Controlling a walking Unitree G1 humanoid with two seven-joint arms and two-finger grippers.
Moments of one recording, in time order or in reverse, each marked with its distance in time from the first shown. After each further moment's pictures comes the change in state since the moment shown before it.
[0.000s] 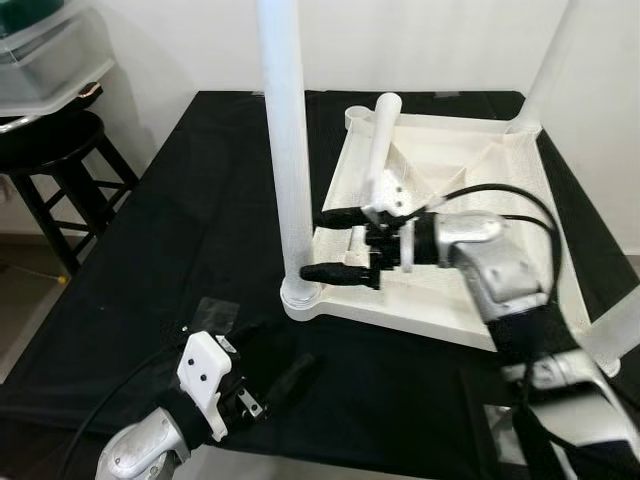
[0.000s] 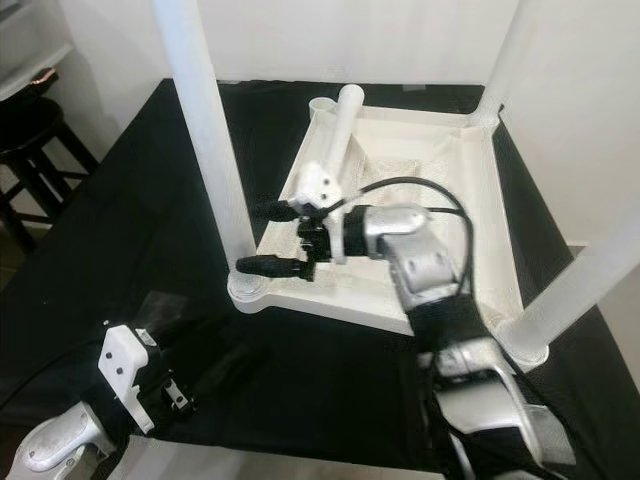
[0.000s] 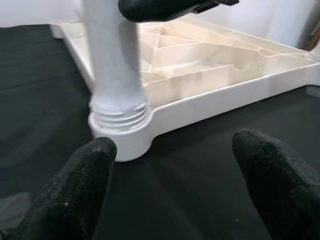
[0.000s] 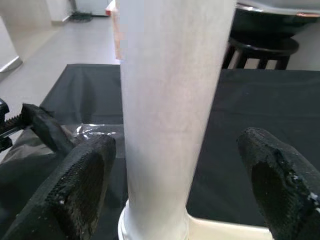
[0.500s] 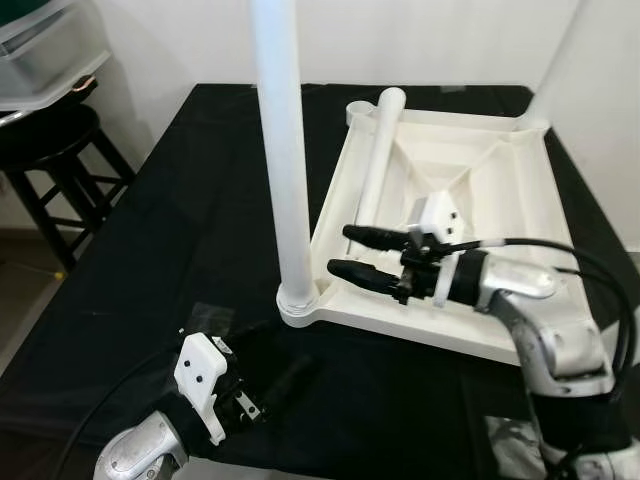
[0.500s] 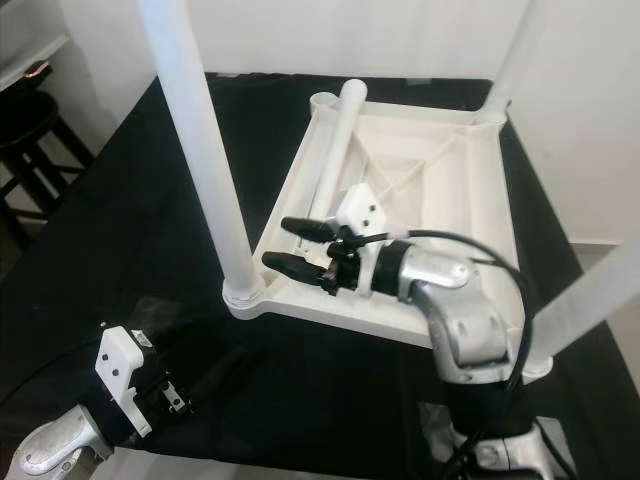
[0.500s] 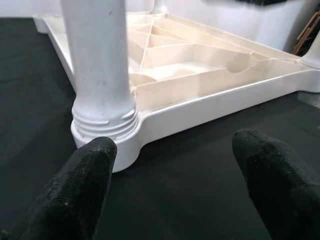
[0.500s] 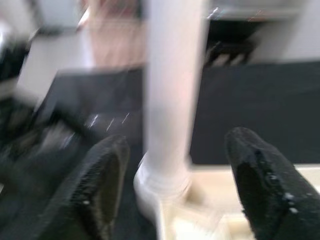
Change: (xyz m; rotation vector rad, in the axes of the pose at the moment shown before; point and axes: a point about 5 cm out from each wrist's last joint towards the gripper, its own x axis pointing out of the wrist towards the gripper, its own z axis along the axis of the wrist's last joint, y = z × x) left arm 0.000 -0.003 0.000 -0.037 -0.009 -0.019; right arm -0.048 0.043 -0.002 0.028 -0.012 -0.094
